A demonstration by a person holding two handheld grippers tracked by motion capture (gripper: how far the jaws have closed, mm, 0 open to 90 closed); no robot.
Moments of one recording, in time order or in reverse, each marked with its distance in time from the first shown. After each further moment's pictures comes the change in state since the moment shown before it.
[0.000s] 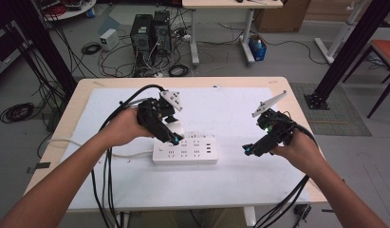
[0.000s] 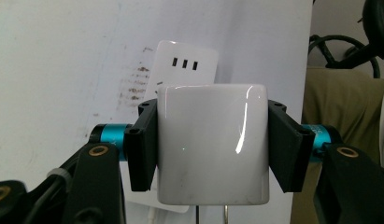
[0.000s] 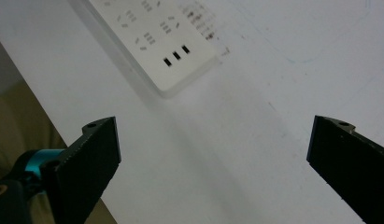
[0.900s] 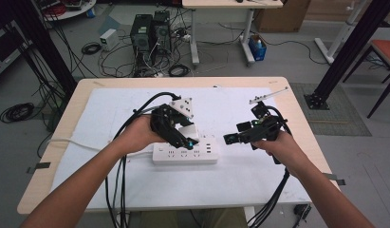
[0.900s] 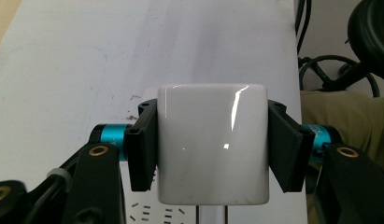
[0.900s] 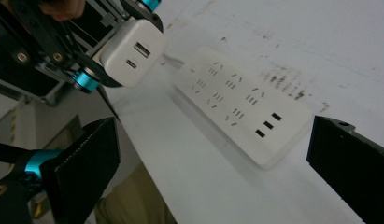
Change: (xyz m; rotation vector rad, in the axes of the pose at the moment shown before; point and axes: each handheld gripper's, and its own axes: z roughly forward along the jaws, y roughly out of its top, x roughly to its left) left arm -0.011 0.009 0.025 -0.136 -0.003 0.099; right arm -0.001 0.014 0.019 -0.232 0.368 0.294
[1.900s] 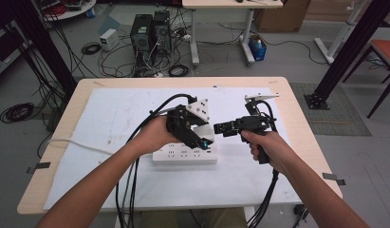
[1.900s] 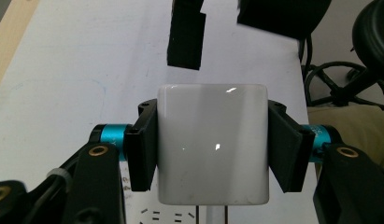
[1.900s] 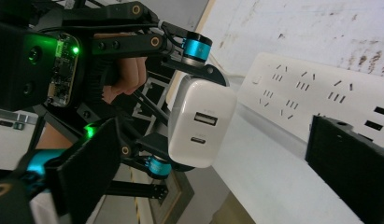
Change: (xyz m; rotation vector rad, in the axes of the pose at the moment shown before) left arm -0.004 0.025 0.024 -0.037 0.014 0.061; right arm -0.014 0.003 0.027 -0.059 0.286 0.388
